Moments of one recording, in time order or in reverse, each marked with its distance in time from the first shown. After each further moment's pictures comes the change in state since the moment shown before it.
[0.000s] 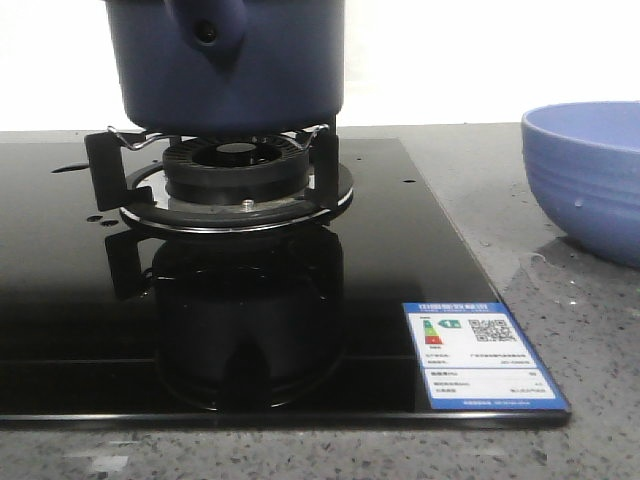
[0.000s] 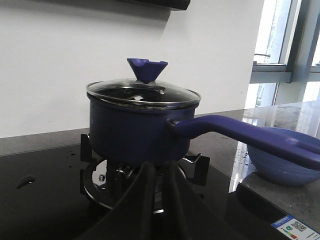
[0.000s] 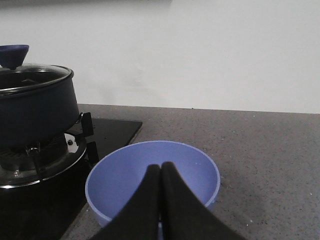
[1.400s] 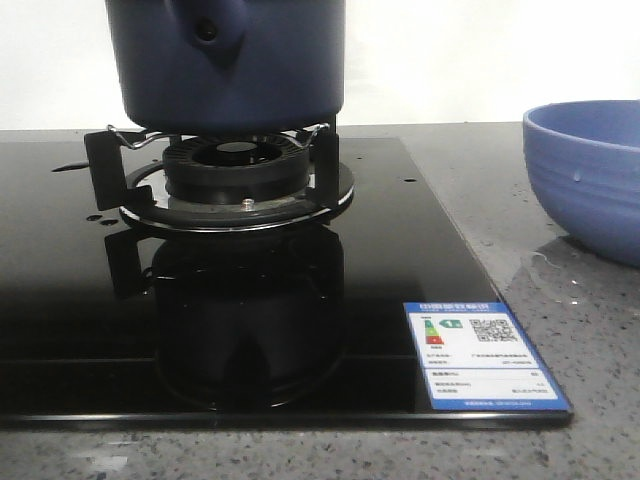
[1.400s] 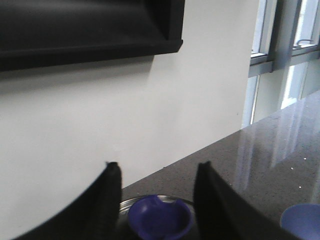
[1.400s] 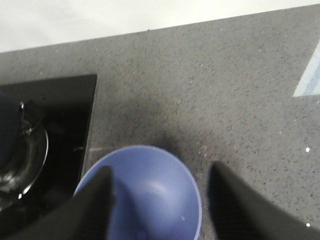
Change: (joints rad) left arm -0.006 1.002 -0.830 -0.238 0.125 0.358; right arm -0.185 0.890 -0.806 0.033 0.520 0.113
